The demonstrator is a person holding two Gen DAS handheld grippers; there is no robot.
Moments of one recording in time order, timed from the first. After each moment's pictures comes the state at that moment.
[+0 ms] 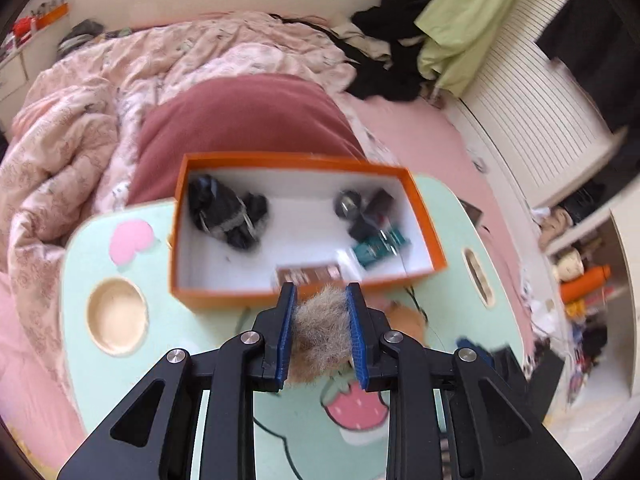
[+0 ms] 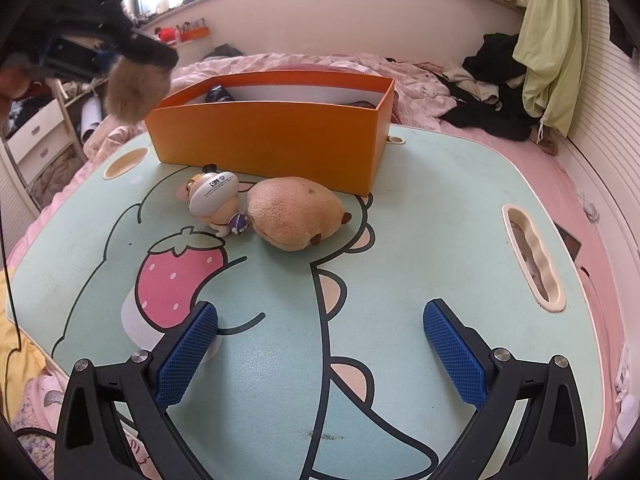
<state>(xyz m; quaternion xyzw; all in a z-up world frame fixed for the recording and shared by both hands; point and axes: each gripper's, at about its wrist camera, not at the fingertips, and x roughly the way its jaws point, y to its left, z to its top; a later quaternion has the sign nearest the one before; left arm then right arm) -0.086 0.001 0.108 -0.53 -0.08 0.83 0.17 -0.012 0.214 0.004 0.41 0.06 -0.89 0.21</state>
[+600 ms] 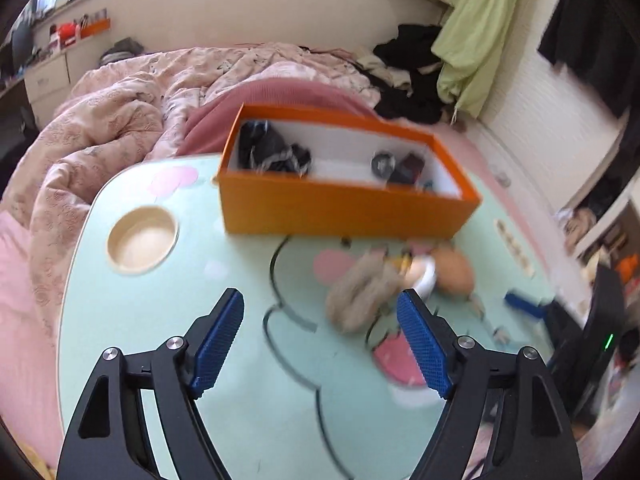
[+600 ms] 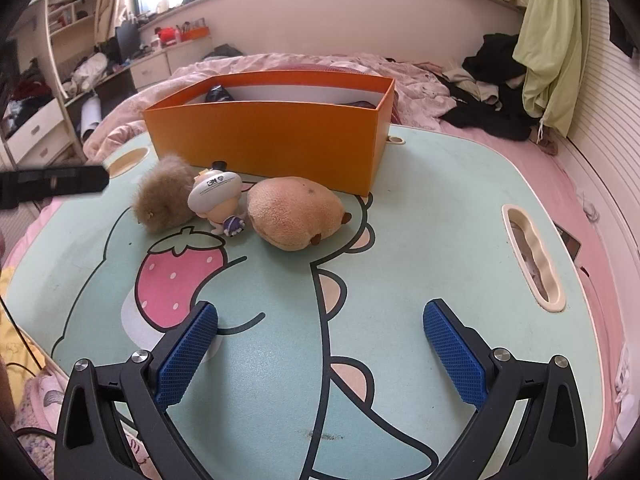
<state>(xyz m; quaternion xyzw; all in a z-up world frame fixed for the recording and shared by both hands) 0.006 -0.011 0.054 -0.45 -0.03 0.89 0.09 -0.012 0.212 0.004 0.41 0.06 -0.89 0.21</state>
